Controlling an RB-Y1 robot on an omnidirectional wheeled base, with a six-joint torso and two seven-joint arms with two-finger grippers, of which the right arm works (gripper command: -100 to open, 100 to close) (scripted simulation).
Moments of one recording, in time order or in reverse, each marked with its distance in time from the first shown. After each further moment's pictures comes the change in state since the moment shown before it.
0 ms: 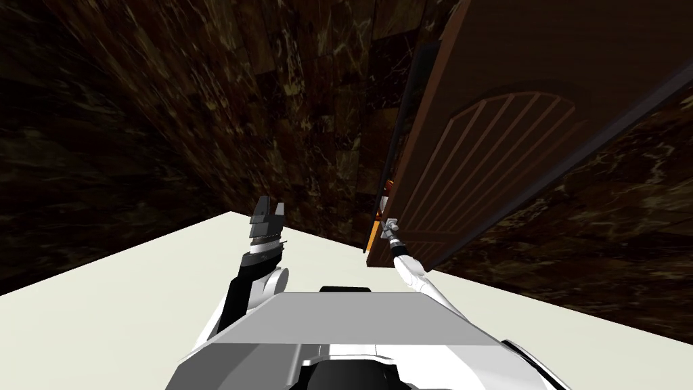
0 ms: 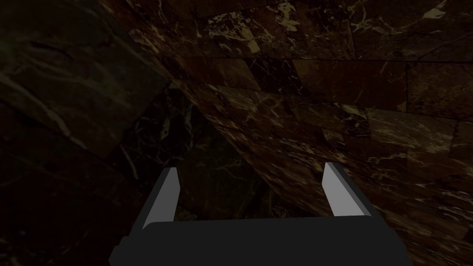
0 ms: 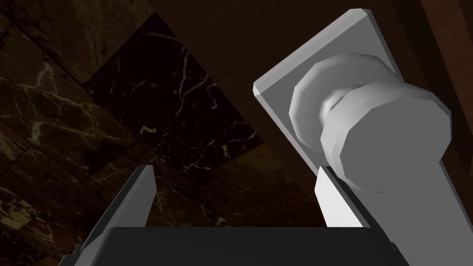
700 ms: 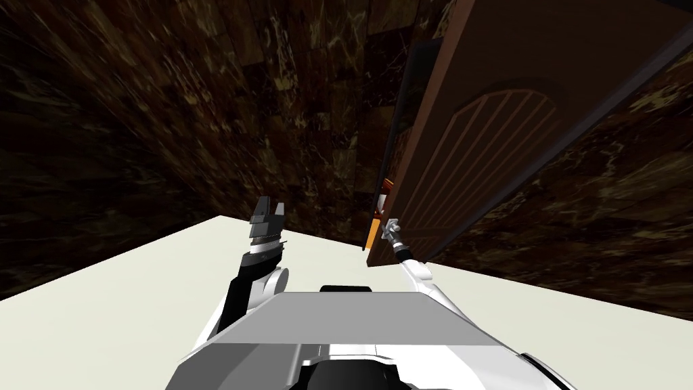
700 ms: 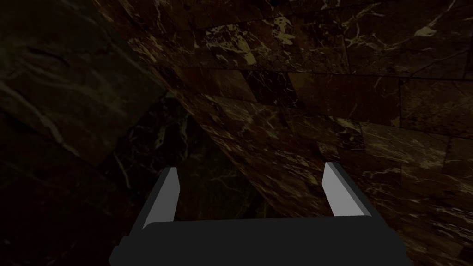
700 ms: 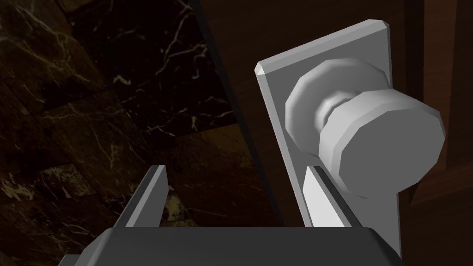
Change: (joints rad) arm 0.044 -0.039 -0.009 0.005 0.202 0.014 0.098
